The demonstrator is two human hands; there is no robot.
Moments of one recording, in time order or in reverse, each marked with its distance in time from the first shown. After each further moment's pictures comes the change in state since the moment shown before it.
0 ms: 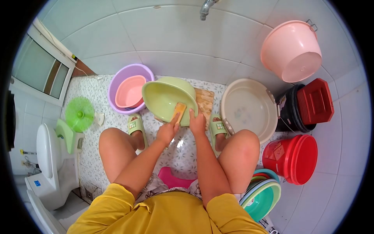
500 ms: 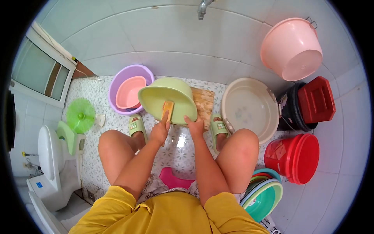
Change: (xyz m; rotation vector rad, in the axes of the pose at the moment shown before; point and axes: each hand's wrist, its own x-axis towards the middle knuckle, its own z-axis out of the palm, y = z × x) left_hand 0.002 -0.019 -0.011 0.043 0.082 -0.218; right_hand -0.003 0.036 0.029 0.509 -0.054 0.228
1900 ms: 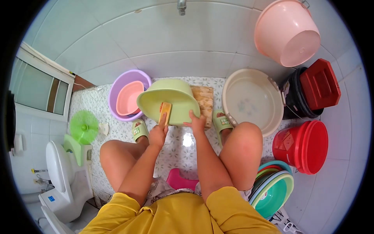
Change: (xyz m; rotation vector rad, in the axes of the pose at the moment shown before) left_hand 0.006 -0.018 0.009 0.128 0.084 0.085; right_hand 0.006 -0.011 0.004 0.424 0.094 0.203
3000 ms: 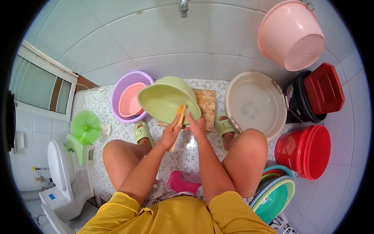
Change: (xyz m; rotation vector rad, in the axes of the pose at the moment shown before) left_hand 0.006 0.026 0.014 -0.760 -0.034 0.259; right_hand -0.014 -0.018 0.007 -0.250 -0.155 -0.037
